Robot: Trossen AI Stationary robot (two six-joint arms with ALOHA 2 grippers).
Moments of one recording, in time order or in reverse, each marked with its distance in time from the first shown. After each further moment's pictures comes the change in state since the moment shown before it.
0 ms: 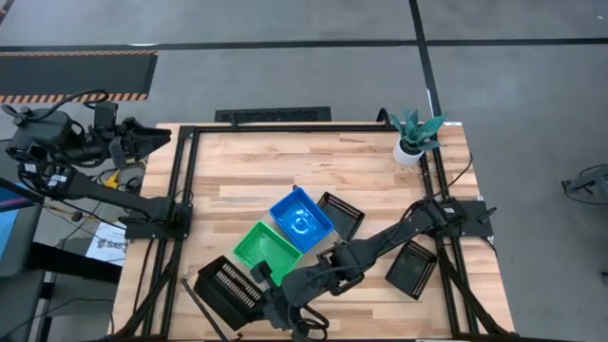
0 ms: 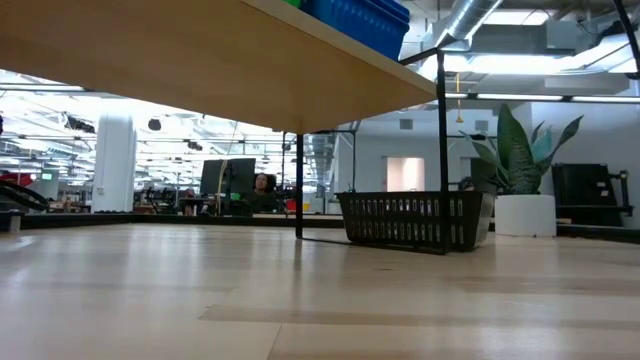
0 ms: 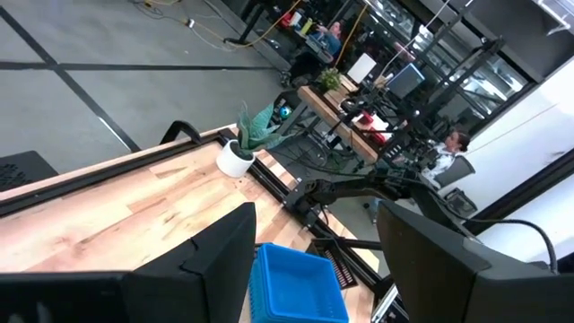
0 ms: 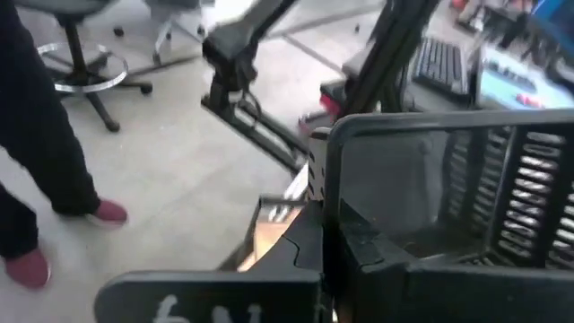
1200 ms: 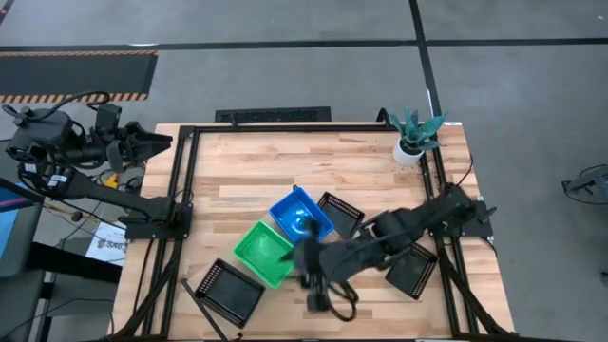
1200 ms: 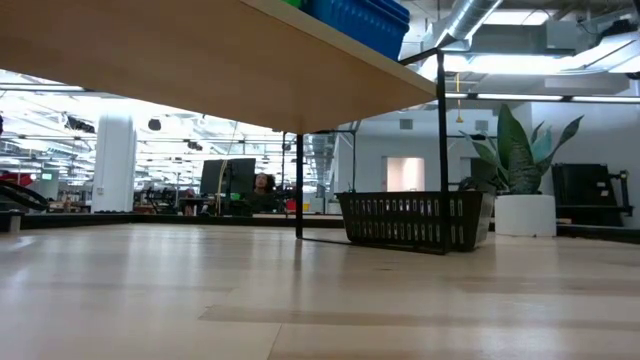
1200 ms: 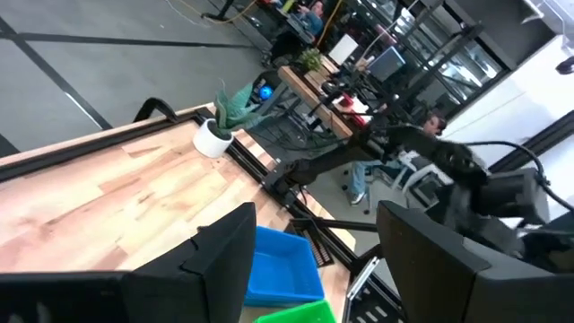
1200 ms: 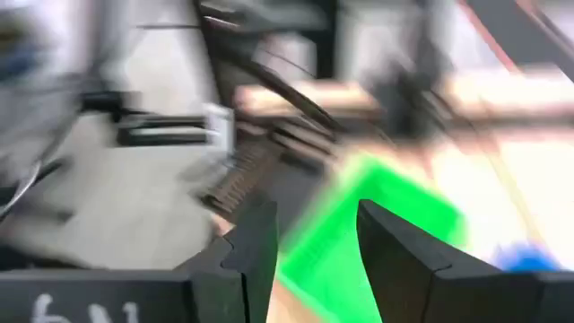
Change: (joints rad) left arm 0.000 0.000 0.000 -0.002 0.086 -0.033; right arm 0.004 -0.229 0.025 -0.400 0.323 0.555
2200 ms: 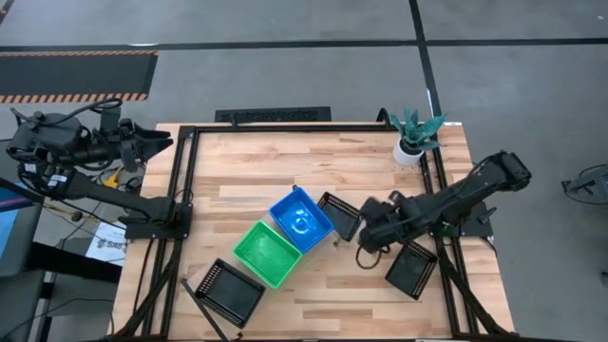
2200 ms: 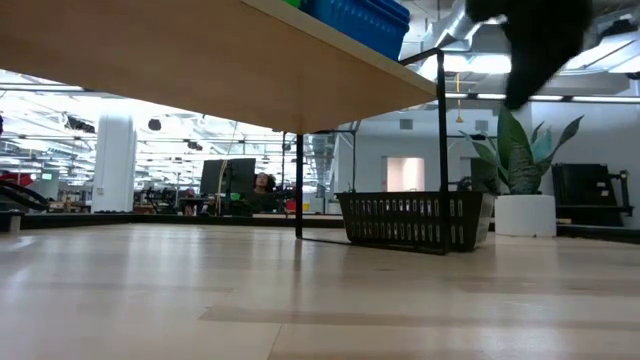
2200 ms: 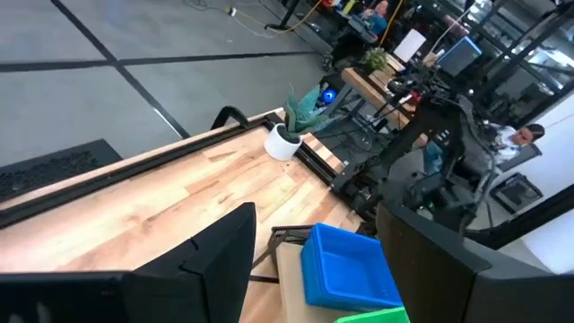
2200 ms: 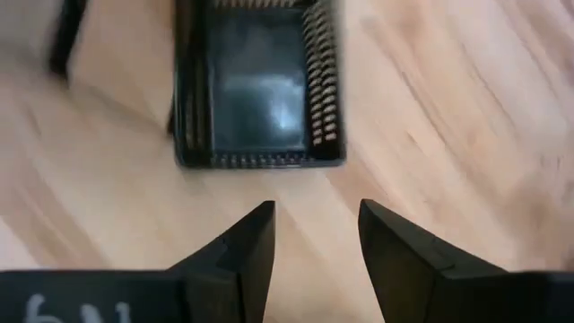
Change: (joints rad) left arm 0.000 0.000 -0.001 -0.135 -0.150 0.036; right arm -0.084 -0.563 -1.153 -0.340 0.125 0.786
